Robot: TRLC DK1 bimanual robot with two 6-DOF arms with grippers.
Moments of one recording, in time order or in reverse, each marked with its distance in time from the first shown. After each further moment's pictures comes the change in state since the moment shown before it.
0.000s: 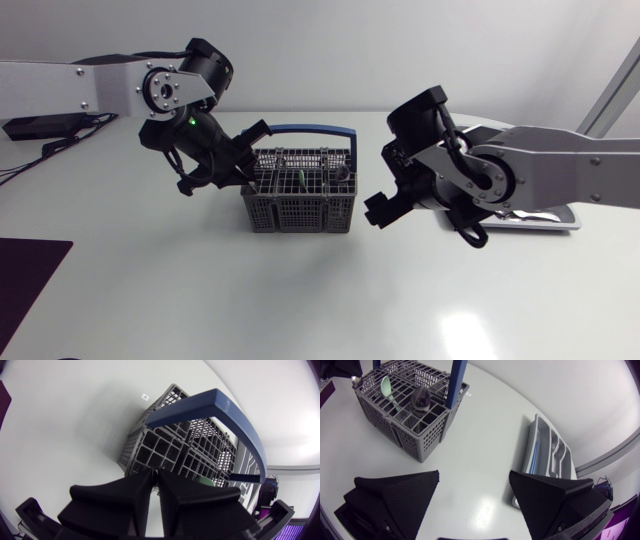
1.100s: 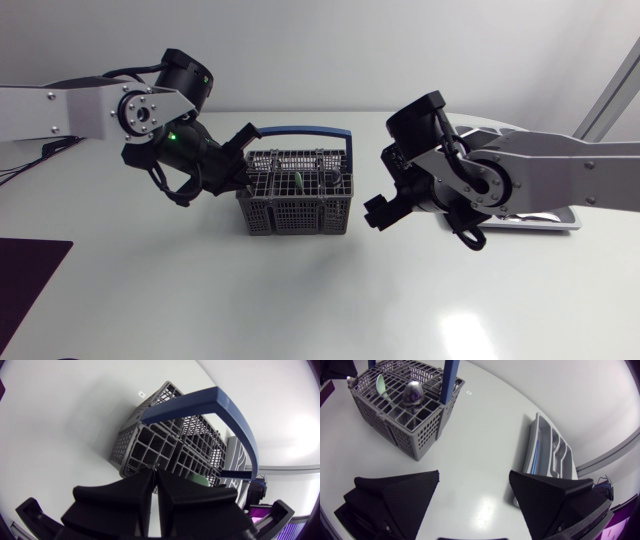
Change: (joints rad) left arm 0.037 -0.093 -0.159 0.149 0.085 -0.019; right arm 0.000 0.008 -0.013 0.017 0.000 0.003
